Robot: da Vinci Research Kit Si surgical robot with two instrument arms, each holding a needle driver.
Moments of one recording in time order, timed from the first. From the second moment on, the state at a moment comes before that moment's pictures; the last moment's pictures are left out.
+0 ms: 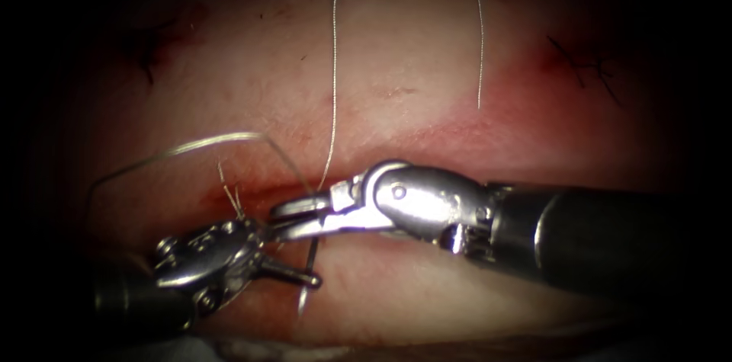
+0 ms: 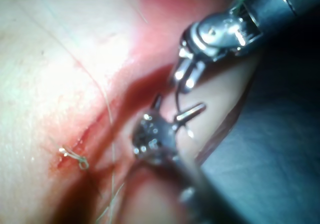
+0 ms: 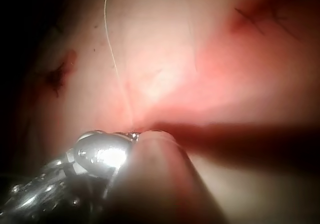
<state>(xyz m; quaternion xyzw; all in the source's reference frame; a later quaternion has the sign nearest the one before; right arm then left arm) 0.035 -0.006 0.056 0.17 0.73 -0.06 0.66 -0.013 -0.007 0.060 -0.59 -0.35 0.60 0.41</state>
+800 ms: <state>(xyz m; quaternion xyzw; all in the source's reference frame) 0.034 -0.003 0.054 0.06 0.64 0.09 0.76 -0.011 -0.007 0.059 -0.57 -0.40 0.58 0.42</state>
